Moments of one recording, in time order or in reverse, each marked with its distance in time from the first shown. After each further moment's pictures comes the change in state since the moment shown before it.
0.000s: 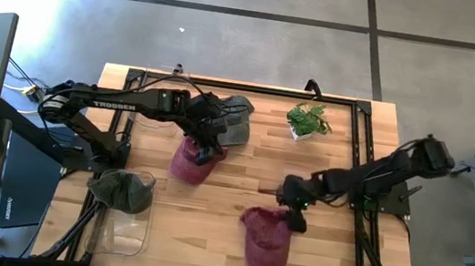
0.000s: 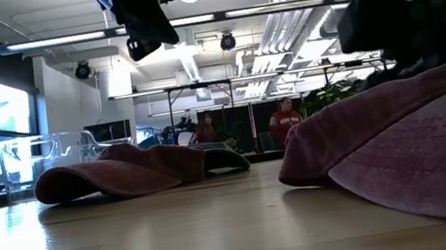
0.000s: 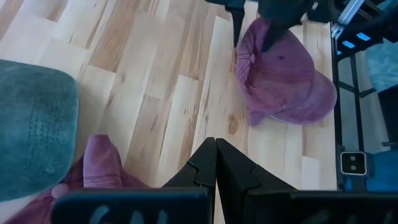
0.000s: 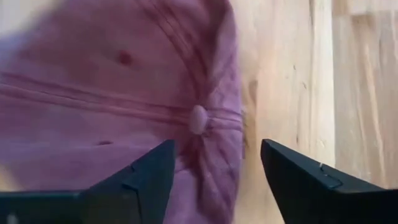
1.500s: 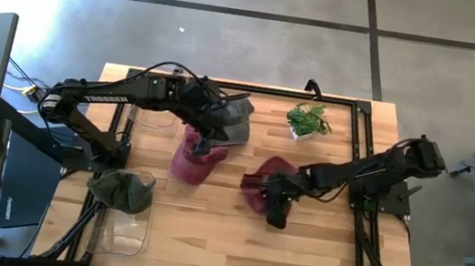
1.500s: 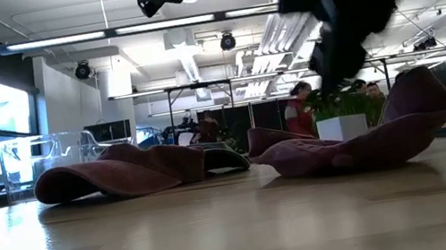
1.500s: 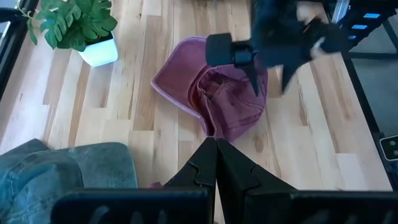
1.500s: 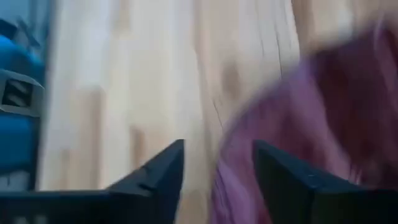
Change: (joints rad) left arm 0.000 0.000 0.221 -0.132 -0.095 0.315; right arm -0.039 0.071 0.271 -0.072 0.028 0.094
